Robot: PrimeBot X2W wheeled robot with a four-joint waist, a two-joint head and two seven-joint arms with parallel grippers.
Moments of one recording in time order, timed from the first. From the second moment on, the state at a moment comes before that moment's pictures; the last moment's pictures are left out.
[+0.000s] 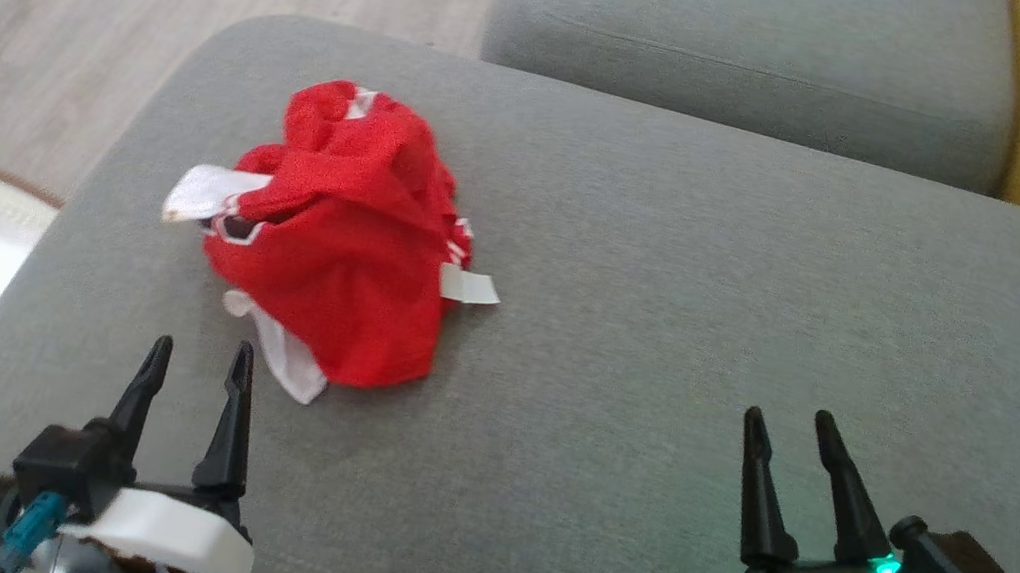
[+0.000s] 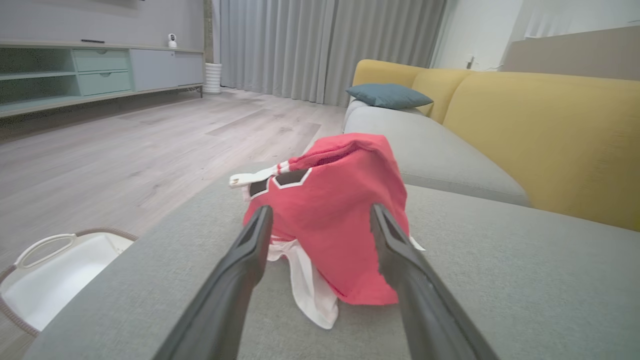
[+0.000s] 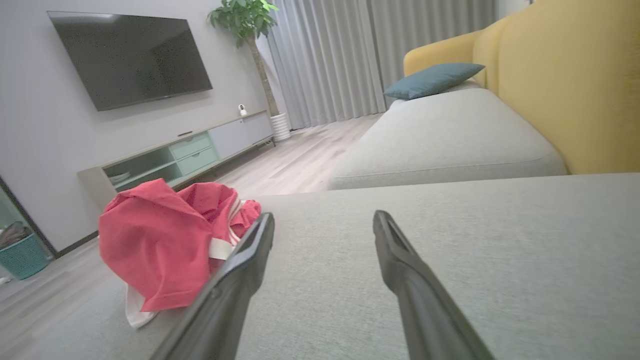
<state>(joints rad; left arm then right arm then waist) 0.08 0.05 -0.11 0.11 -0.18 0.00 -0.25 0.03 -0.04 0.18 0.22 0.30 0.13 -0.25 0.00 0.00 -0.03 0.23</state>
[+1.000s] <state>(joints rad) -0.52 0.27 -0.30 0.52 -0.10 -0.13 0.01 -0.13 -0.05 0.09 0.17 0.24 0.13 -0.25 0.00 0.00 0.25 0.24</state>
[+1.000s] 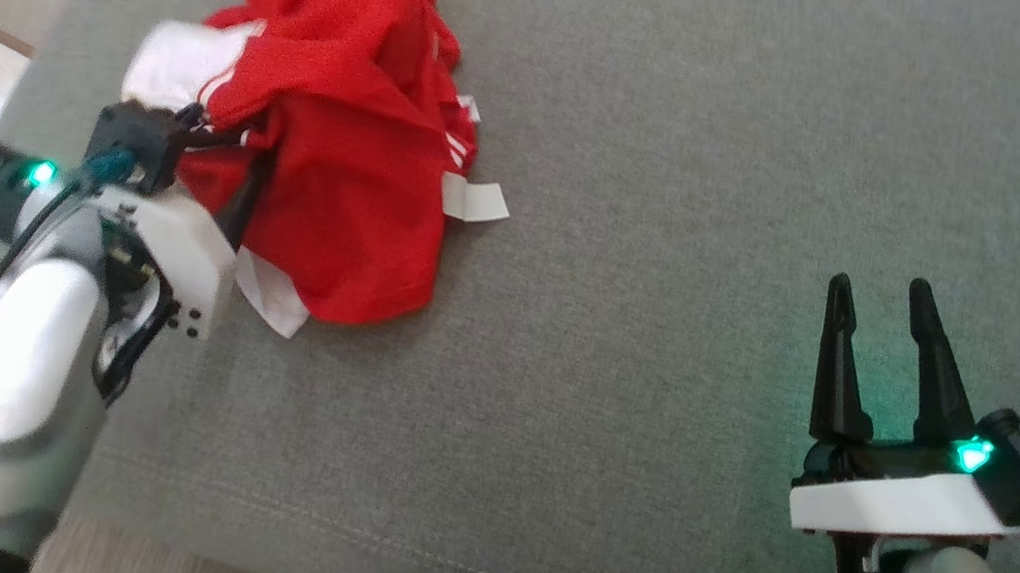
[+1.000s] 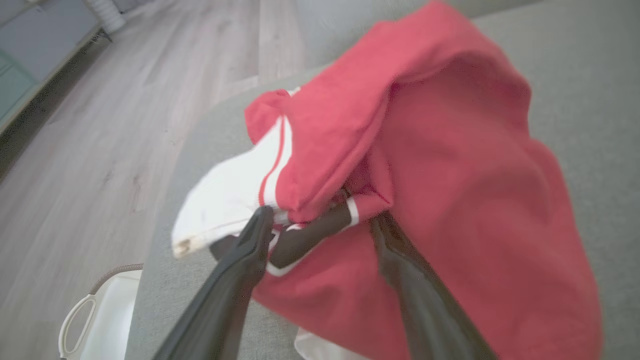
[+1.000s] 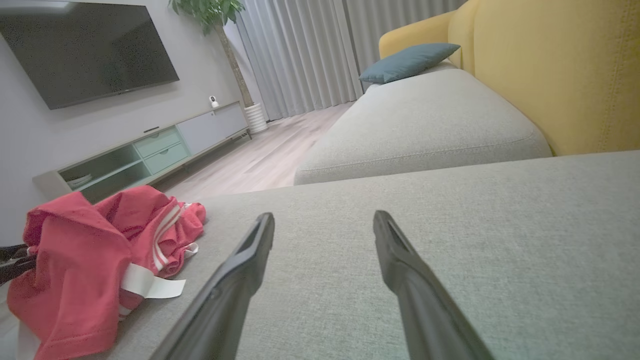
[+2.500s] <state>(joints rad) -0.51 0.36 -0.45 0.08 -0.38 0.08 -0.07 -0.08 -0.05 0.14 0.20 0.31 0.13 -0.25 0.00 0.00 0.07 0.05</state>
